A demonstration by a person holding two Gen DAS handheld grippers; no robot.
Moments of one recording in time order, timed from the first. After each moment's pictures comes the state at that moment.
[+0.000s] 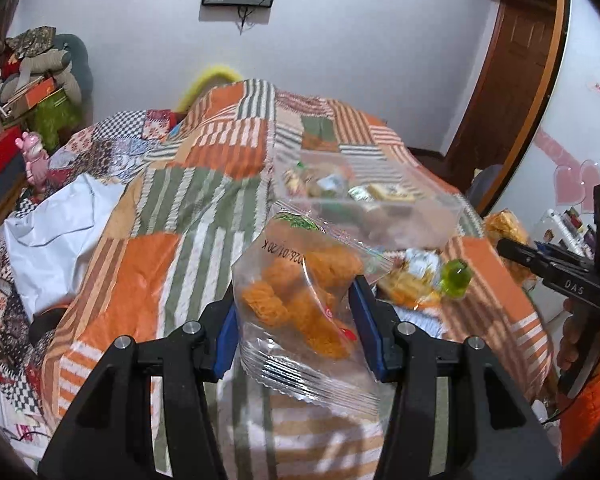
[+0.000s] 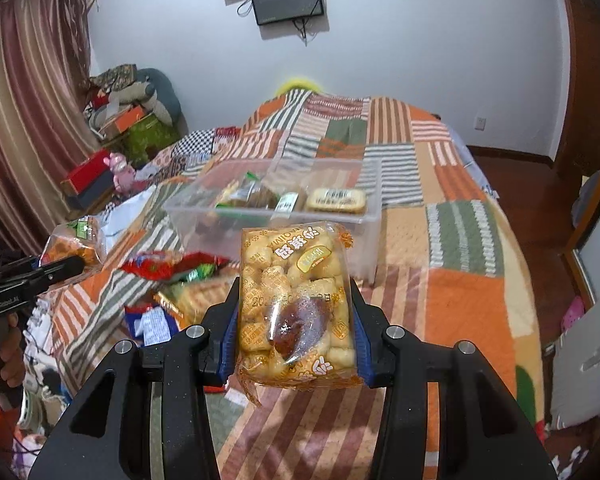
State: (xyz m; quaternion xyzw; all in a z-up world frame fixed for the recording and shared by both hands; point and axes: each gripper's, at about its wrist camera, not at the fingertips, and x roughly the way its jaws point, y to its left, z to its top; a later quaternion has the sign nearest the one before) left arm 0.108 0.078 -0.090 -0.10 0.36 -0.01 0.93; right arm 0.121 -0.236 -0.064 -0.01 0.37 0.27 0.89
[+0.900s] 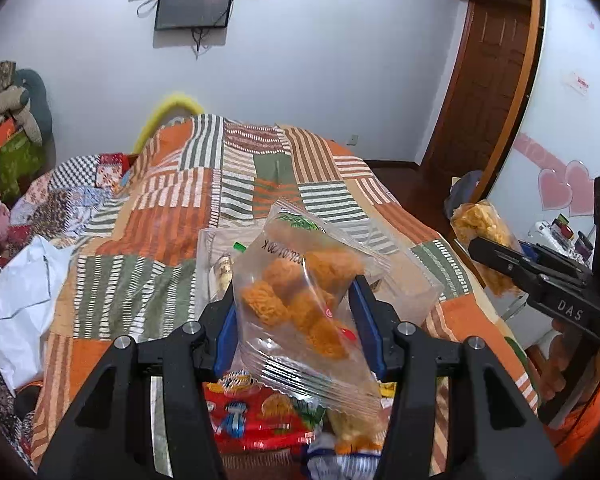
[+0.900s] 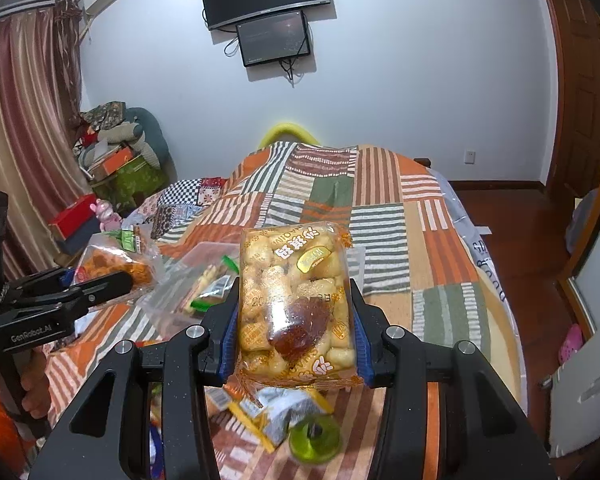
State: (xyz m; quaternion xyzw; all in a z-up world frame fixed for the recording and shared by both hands) left arm 0.224 0.037 -0.062 -0.07 0.33 -0.06 0.94; right arm 0.182 -0.228 -0.034 0.01 0.31 0.25 0.92
